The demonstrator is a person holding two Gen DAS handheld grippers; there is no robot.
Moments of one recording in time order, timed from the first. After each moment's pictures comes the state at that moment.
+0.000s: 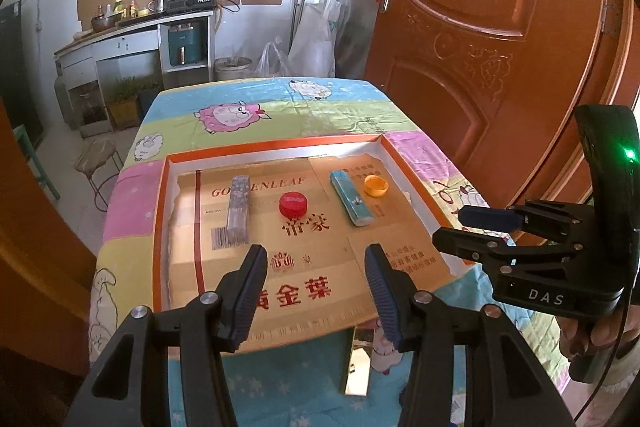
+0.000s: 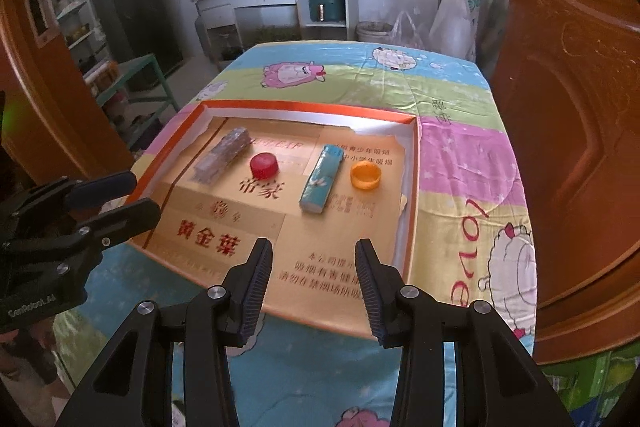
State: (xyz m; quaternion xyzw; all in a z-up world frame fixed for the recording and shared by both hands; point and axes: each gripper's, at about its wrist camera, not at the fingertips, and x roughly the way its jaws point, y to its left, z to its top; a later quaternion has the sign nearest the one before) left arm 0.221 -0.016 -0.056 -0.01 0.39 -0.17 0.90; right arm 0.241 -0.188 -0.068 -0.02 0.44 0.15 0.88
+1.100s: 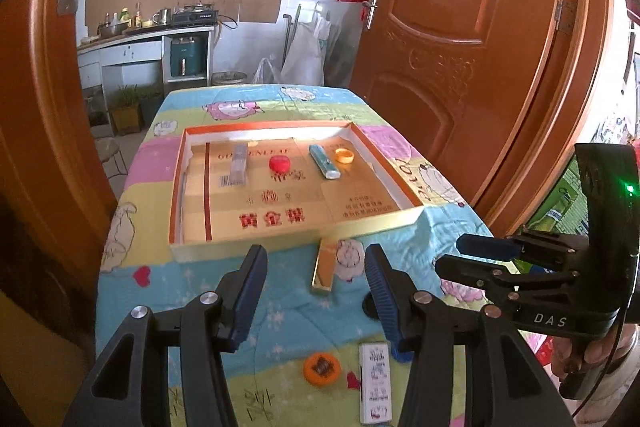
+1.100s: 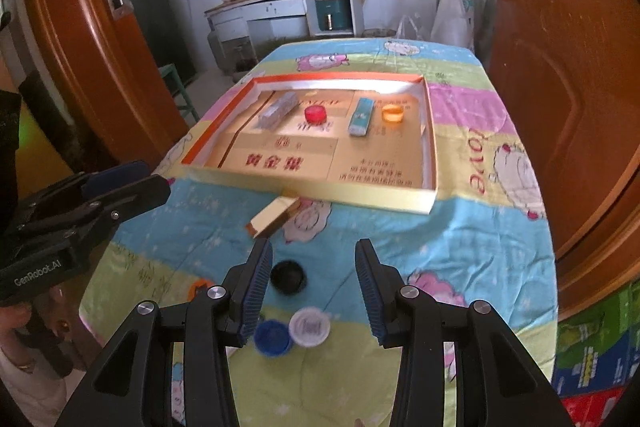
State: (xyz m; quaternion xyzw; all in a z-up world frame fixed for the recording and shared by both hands) left arm 0.105 0.005 -0.055 -0.02 0.36 -0.19 0.92; right arm 0.107 -0.177 -0.069 0.02 0.43 0.16 0.89
